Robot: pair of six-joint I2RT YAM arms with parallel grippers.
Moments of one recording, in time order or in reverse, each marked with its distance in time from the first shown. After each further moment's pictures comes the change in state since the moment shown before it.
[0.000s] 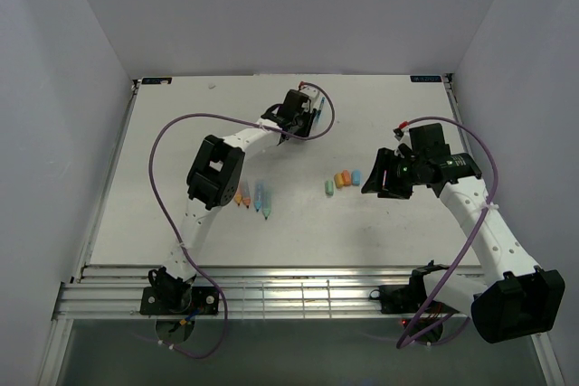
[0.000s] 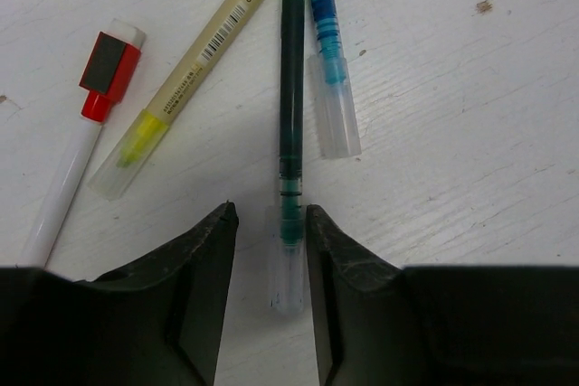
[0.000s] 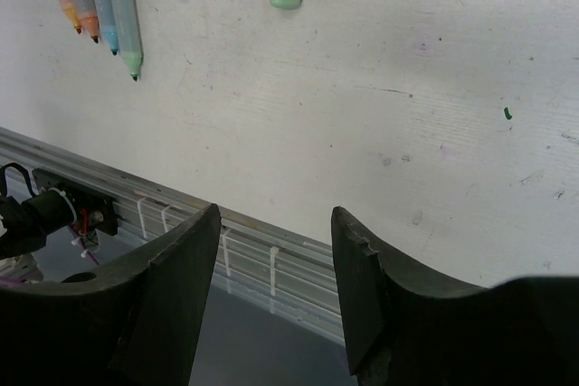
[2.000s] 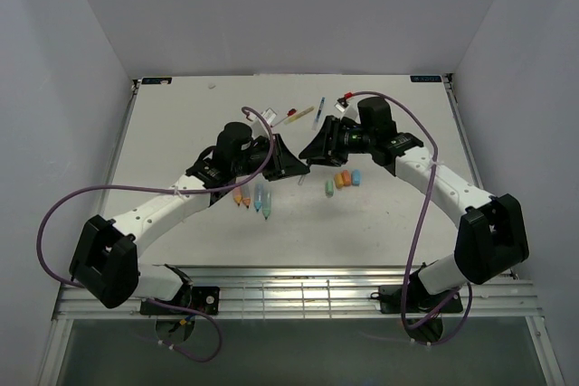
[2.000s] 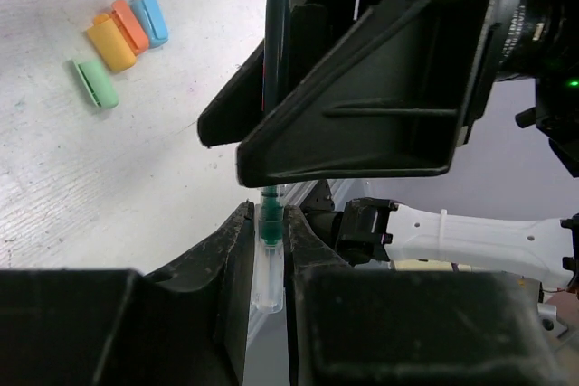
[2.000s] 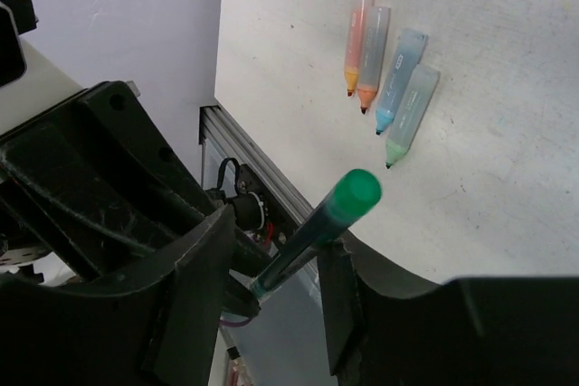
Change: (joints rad) left arm -0.043 -1.080 -0.991 0.239 0.579 -0.791; right arm 0.249 0.346 0.108 0.677 -0.309 0.424
